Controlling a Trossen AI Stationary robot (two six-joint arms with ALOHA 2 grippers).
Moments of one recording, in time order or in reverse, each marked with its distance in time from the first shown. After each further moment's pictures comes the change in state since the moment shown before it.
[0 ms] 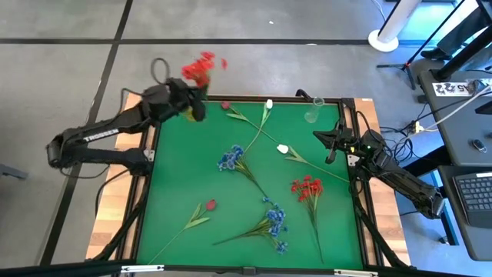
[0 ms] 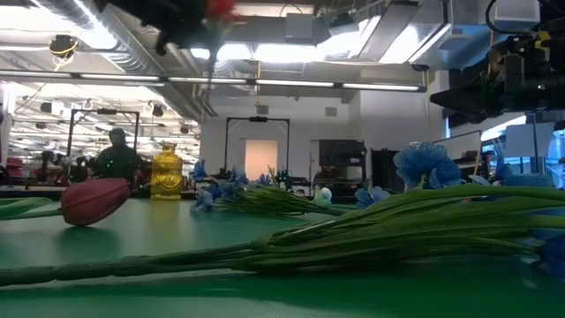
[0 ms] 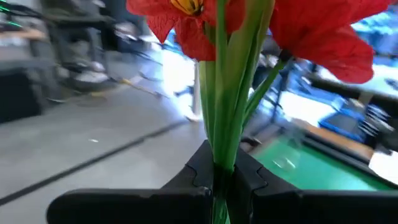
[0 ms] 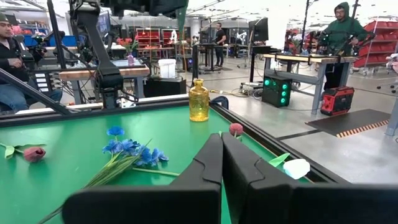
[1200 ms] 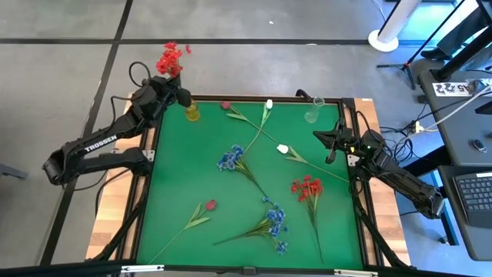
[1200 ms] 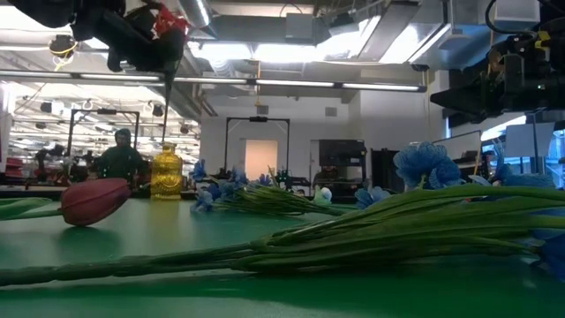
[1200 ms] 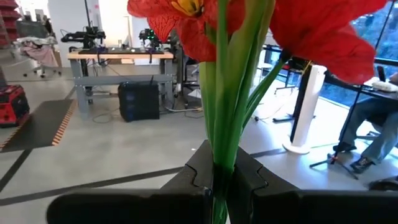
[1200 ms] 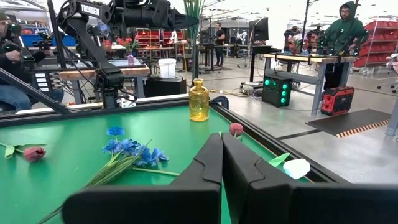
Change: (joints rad) left arm 0.248 -0.117 -0.224 0.171 -0.201 0.052; right arm 0.000 0.000 0.000 0.000 0.001 0.000
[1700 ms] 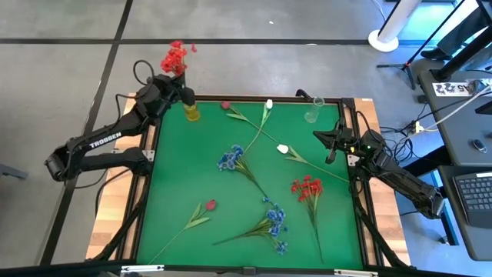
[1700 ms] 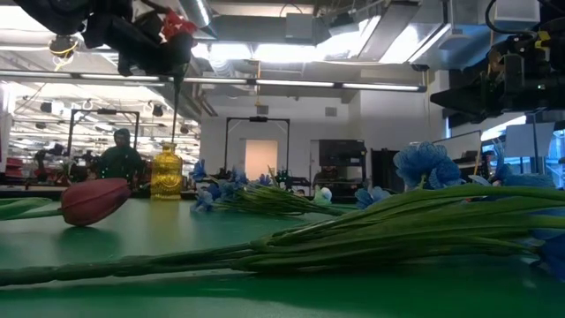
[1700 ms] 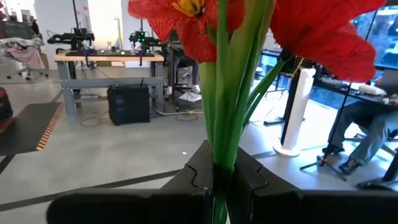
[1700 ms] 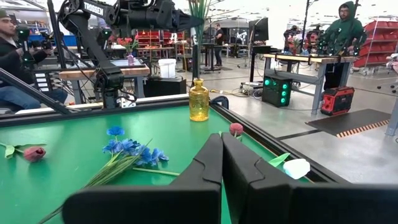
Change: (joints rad) left arm 0.013 0.068 0.000 0.090 0.049 0.006; right arm 0.000 0.000 0.000 0.000 0.000 0.000
